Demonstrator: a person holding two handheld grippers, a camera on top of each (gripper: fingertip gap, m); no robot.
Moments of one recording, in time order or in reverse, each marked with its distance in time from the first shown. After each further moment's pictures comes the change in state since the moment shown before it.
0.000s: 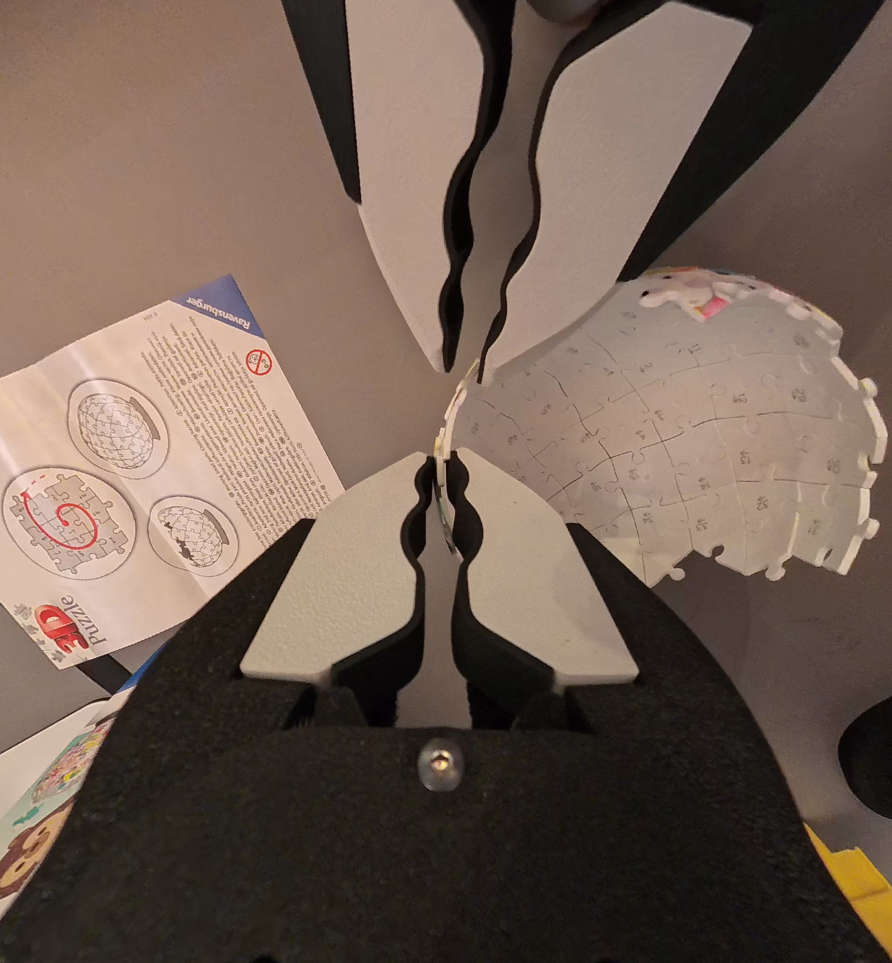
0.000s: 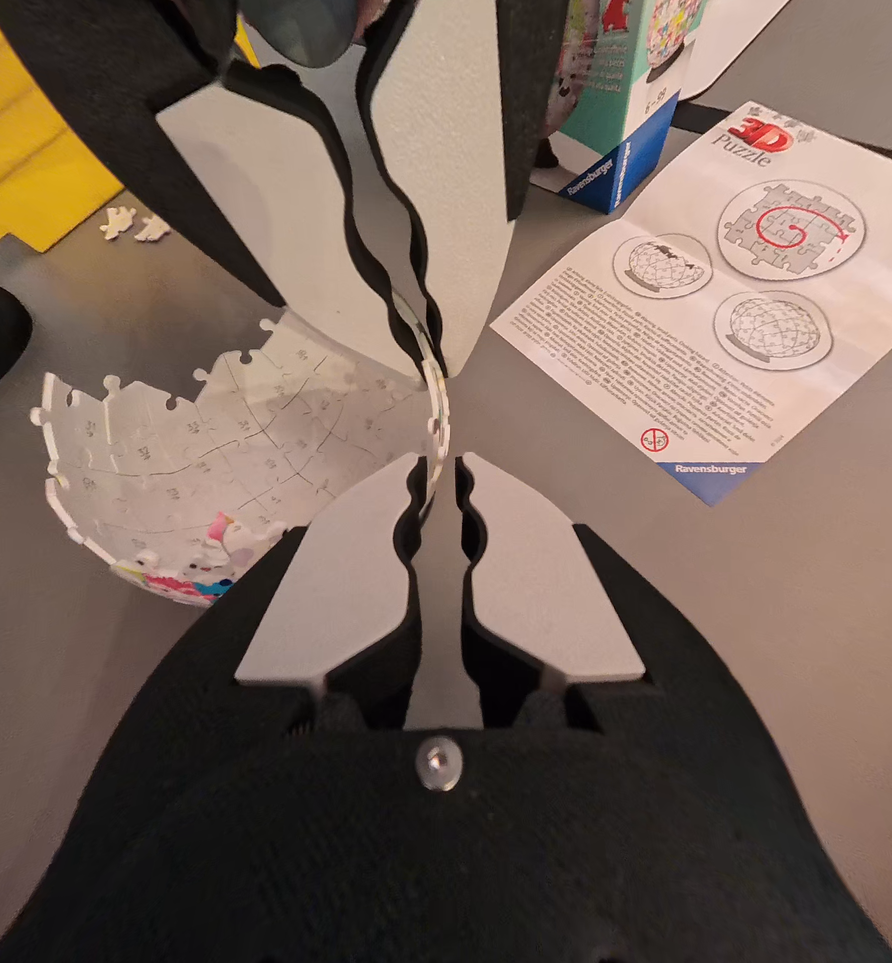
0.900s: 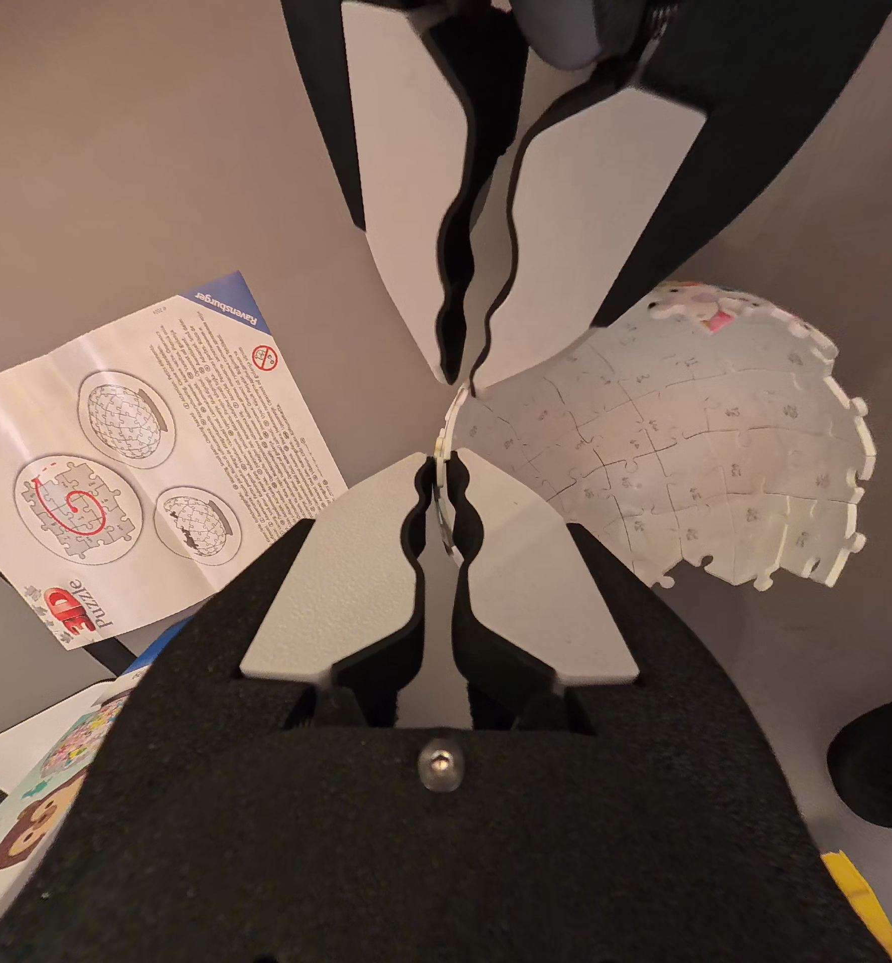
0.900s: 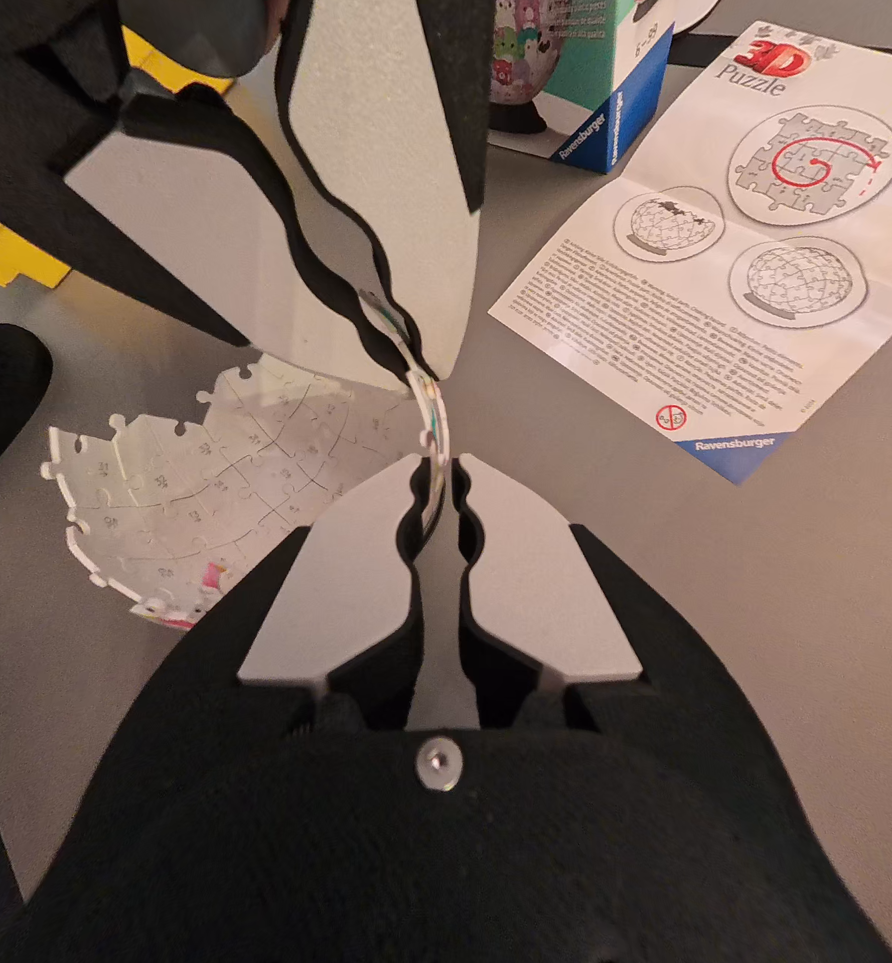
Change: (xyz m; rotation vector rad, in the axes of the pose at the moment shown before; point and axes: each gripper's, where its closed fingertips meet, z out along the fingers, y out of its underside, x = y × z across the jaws) left arm 0.000 -0.002 -0.002 -0.019 -0.028 -0.018; right arm 0.000 0.000 0.005 -0.045 -0.004 0.114
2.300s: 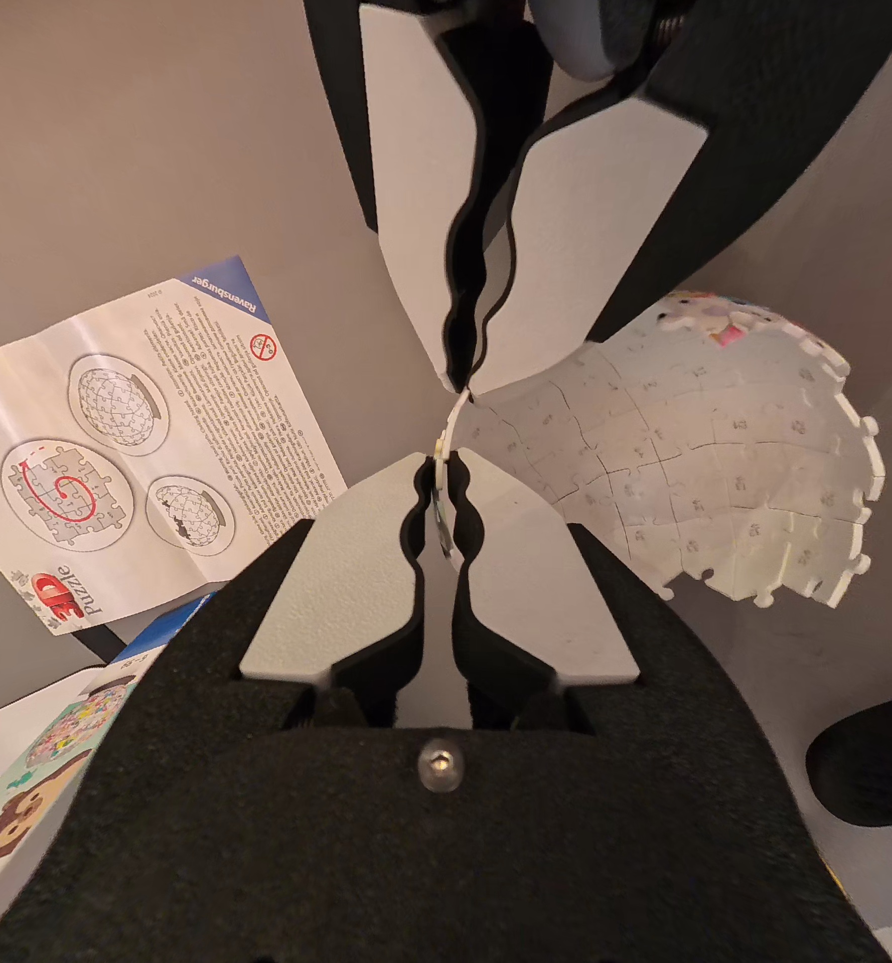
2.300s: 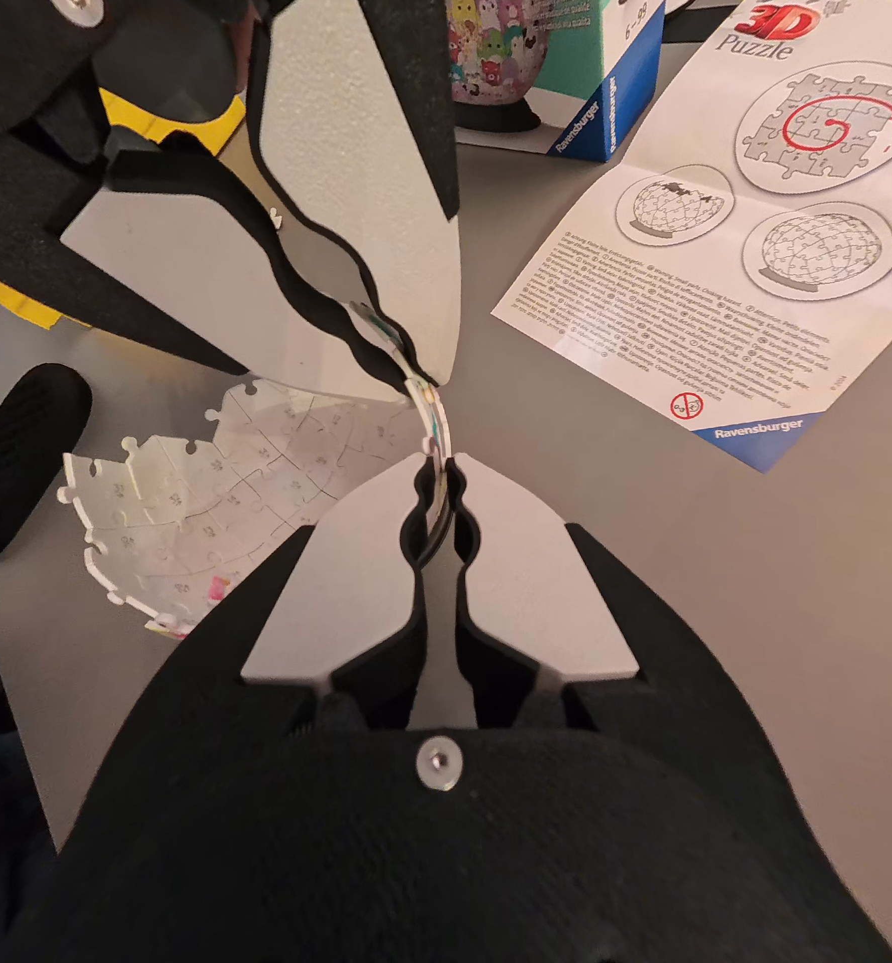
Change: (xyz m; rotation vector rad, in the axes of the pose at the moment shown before) left arm 0.000 0.000 0.002 -0.029 -0.005 -0.037; right arm 0.000 0.000 0.003 0.018 -0.034 0.088
